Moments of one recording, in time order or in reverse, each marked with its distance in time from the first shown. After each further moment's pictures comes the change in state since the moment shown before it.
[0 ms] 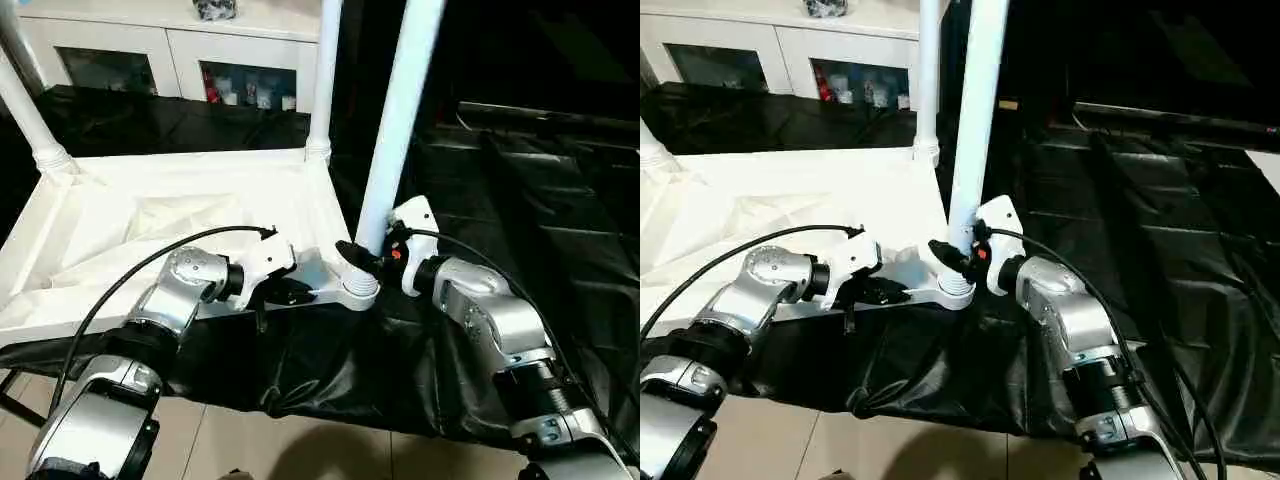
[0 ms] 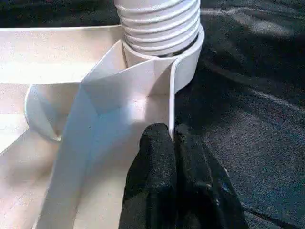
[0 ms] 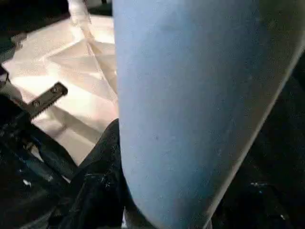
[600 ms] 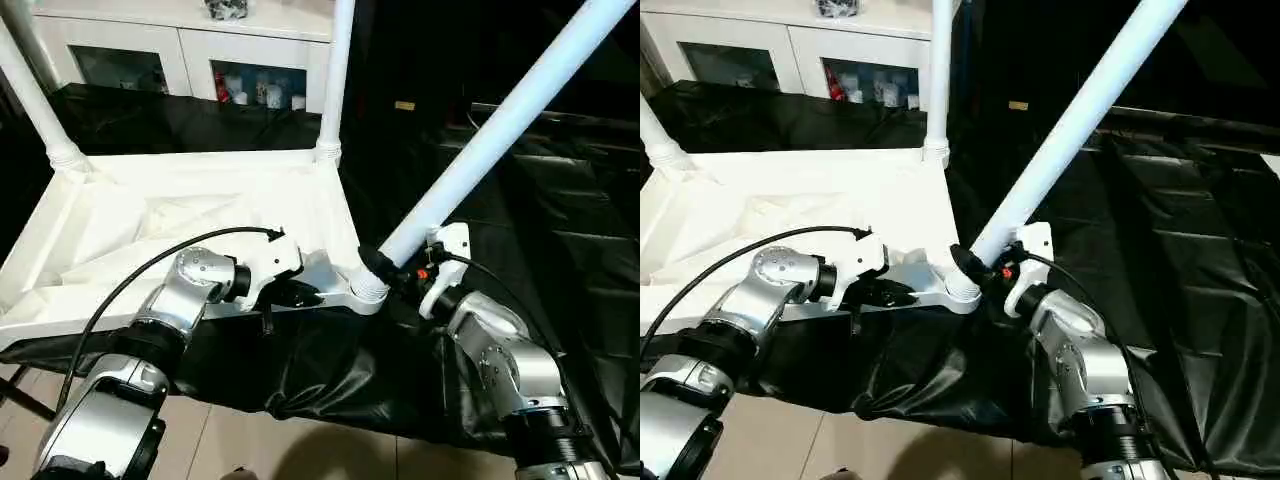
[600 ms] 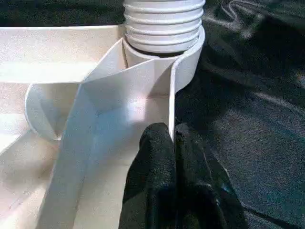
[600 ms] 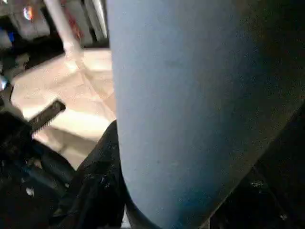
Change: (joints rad) left arm -0.011 -0.020 -0.008 0.022 0.002 -0.018 0.001; right arm 0.155 0.006 -0.025 -0.107 0.019 -0.109 -0.034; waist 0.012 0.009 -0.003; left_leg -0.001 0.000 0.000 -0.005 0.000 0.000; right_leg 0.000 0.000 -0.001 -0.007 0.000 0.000
